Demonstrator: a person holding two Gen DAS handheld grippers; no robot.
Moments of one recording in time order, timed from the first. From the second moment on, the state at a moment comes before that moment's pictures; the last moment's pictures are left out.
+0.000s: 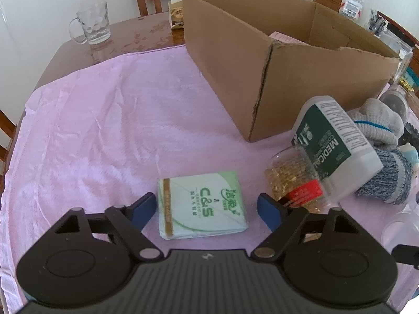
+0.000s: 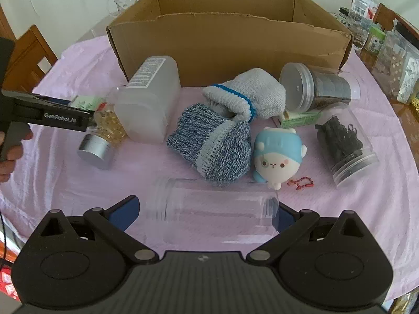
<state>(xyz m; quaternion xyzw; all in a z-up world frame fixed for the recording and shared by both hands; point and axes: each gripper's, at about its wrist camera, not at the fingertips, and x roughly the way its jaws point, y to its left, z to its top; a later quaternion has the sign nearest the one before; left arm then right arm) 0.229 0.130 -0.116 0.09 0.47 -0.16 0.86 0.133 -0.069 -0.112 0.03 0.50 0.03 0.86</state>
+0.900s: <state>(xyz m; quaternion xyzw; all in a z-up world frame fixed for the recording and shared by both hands) 0.226 0.127 -0.090 0.11 0.48 -0.18 0.85 0.127 -0.083 -0.078 -0.02 0.49 0.06 0.87</state>
